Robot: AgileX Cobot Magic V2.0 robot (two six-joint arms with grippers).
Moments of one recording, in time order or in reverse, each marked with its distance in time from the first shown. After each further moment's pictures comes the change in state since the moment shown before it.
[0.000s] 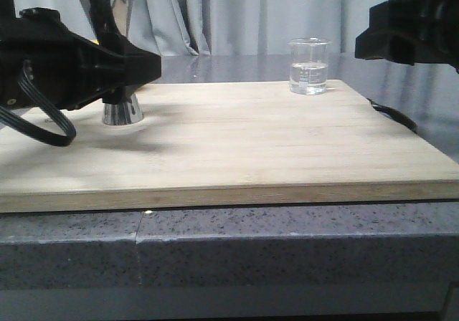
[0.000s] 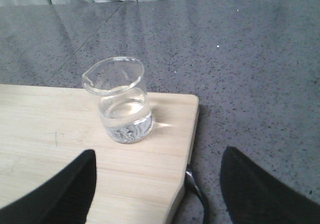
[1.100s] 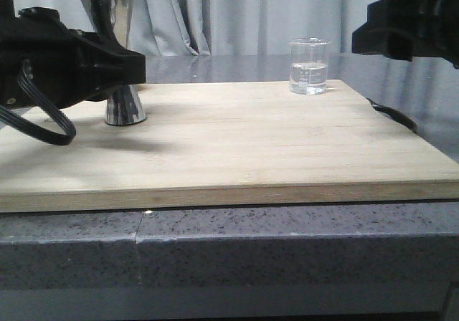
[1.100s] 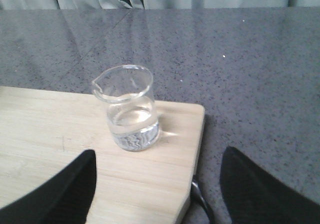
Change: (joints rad) left arm 0.000 0.000 0.000 -0.006 -0.009 0.000; right arm 0.000 0.002 0.000 -0.043 -0.040 0.000
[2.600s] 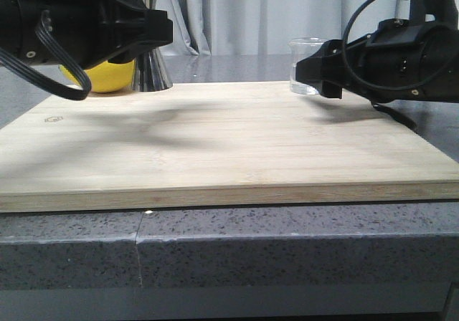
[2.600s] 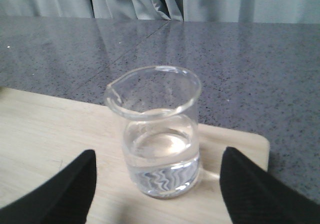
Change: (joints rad) left arm -0.007 -0.050 -0.106 0.137 0.140 -0.079; right arm 0.000 0.398 -0.115 -0.093 -0.391 0.000
